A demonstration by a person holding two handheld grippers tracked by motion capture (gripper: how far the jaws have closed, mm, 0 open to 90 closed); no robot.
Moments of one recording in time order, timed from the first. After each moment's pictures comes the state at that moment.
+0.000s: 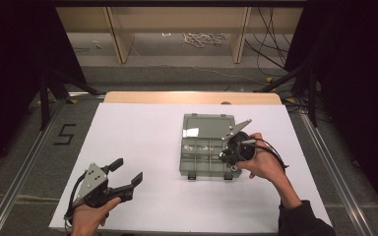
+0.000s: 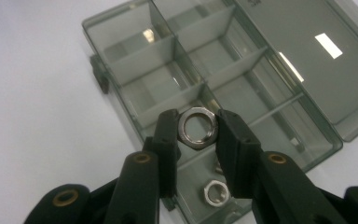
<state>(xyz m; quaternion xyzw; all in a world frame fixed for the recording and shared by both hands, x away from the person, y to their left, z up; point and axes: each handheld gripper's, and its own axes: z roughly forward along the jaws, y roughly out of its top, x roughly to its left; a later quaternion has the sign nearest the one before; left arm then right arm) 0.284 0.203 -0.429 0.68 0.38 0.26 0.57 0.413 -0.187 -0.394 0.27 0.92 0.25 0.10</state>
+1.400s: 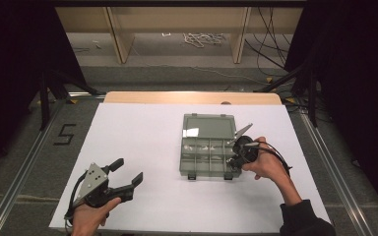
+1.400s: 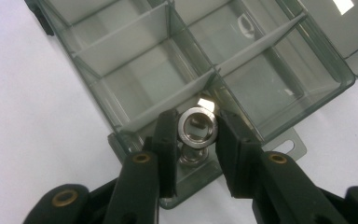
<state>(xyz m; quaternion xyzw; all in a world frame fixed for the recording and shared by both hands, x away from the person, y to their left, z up) 0.284 0.202 -0.430 0.68 0.39 0.26 0.56 0.425 -0.206 -0.425 0.30 0.93 0.19 0.08</state>
